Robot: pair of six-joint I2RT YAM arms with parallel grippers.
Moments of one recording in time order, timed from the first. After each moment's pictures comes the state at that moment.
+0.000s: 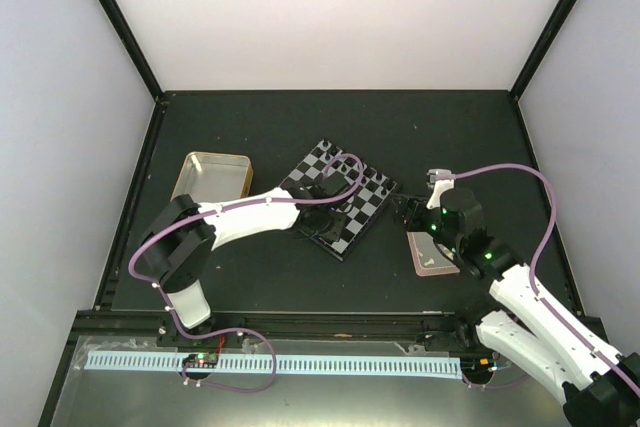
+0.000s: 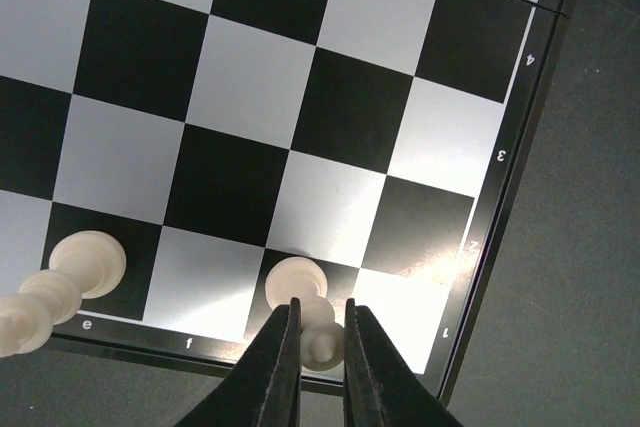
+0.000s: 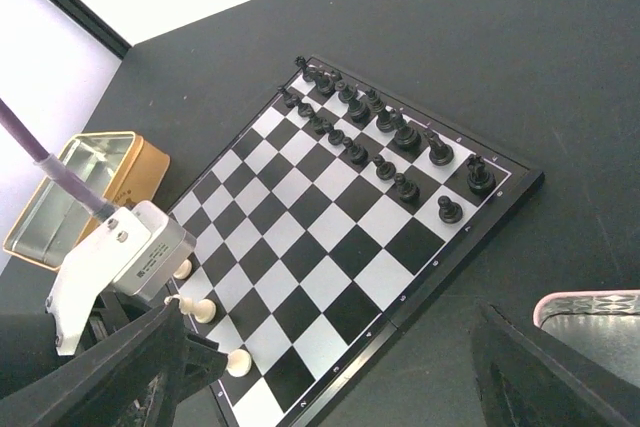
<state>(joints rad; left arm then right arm) -0.91 1.73 1.16 -0.64 -0.05 -0.57 0.54 0.75 0.55 -0.27 -0.01 0.56</state>
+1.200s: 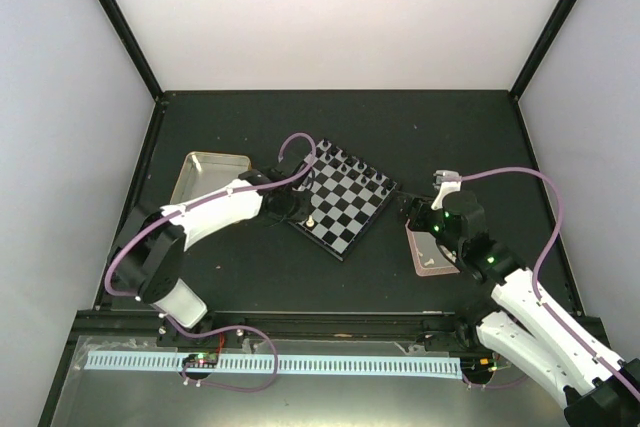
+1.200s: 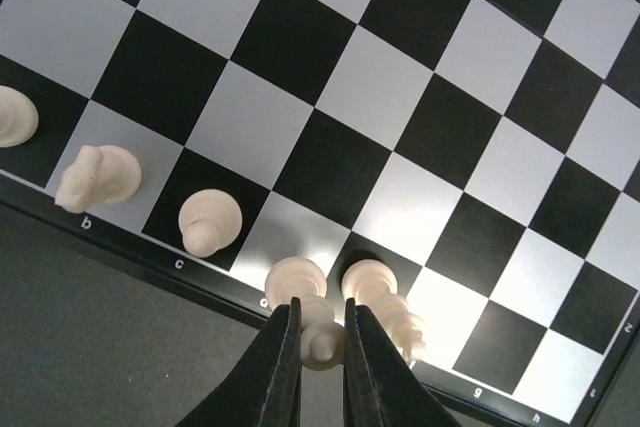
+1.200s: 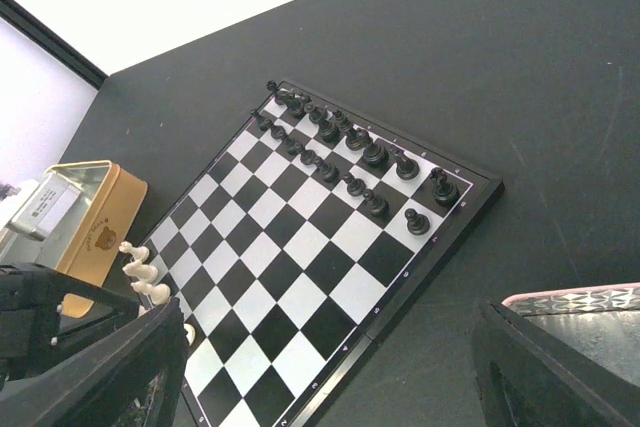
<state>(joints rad) -0.66 1.57 1.04 -0.62 -0.02 -0.57 0.54 0.71 0.53 -0.28 0.07 0.59</state>
